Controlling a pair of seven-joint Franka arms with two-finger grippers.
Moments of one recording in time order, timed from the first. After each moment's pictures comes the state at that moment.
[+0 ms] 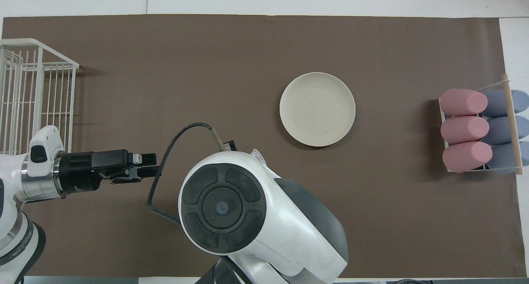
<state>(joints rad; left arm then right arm) -0.02 -0.28 0.02 -2.45 -1.38 1.71 0.38 0.71 0.16 0.09 -1.53 -0.03 1.77 2.02</state>
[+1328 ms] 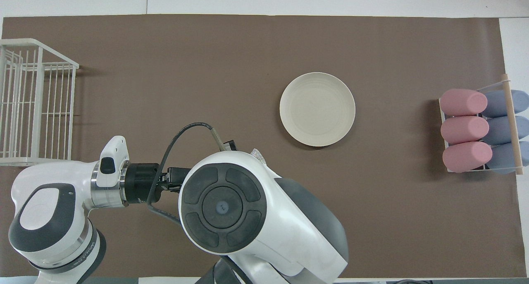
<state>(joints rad) -0.30 -0.28 0.02 -2.47 -1.58 1.83 0.40 0.70 0.16 0.09 -1.53 -0.03 1.77 2.02</state>
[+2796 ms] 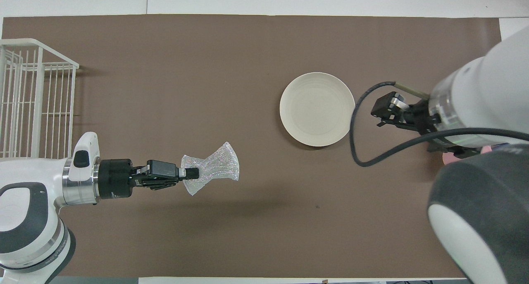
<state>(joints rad) -0.18 -0.31 0.05 -2.46 -1.29 1.86 0.25 0.17 -0.03 0.07 -1.52 -0.03 1.41 0.66</state>
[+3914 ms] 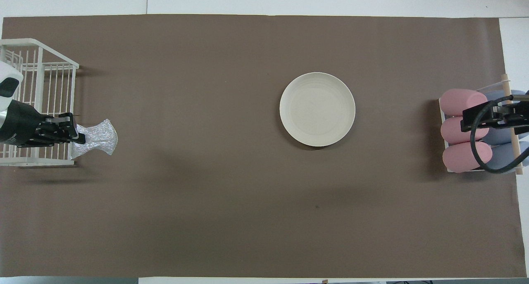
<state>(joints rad) -0.05 -0.07 0.04 -1.85 -0.17 1.66 -0.19 0.00 -0.04 0.02 -1.56 -0.03 1.44 0.11</state>
